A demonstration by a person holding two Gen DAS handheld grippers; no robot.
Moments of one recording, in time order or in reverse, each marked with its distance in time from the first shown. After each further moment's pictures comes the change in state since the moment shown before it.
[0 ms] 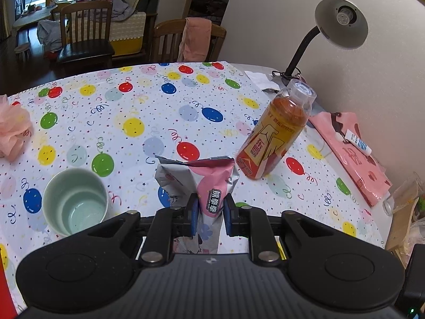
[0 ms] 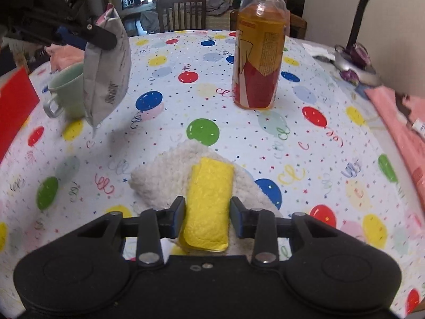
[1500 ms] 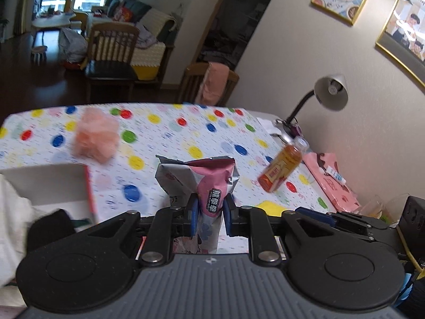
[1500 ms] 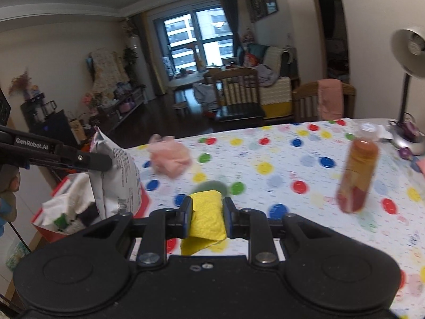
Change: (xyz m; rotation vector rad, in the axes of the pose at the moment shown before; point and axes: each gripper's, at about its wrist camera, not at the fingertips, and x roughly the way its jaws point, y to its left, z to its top) left arm -0.220 0.153 -0.032 -0.100 -0.157 -0.064; right arm -0.114 0.147 0.094 0.057 -0.309 0.266
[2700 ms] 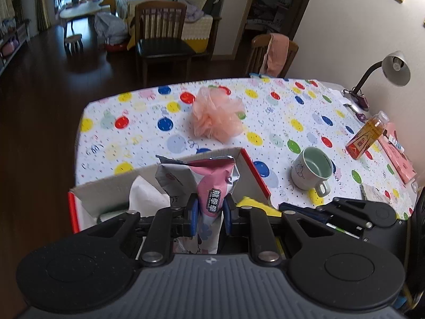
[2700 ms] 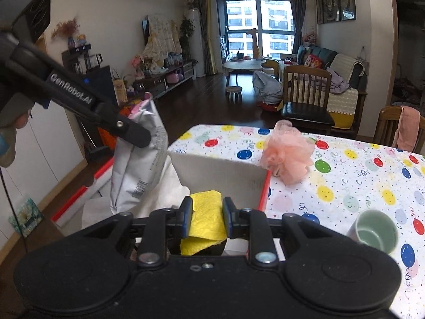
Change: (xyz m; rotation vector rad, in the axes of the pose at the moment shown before) left arm -0.025 0.180 0.025 0.061 0.180 0.198; right arm 0.153 0.217 -0.015 -0.234 0.078 0.107
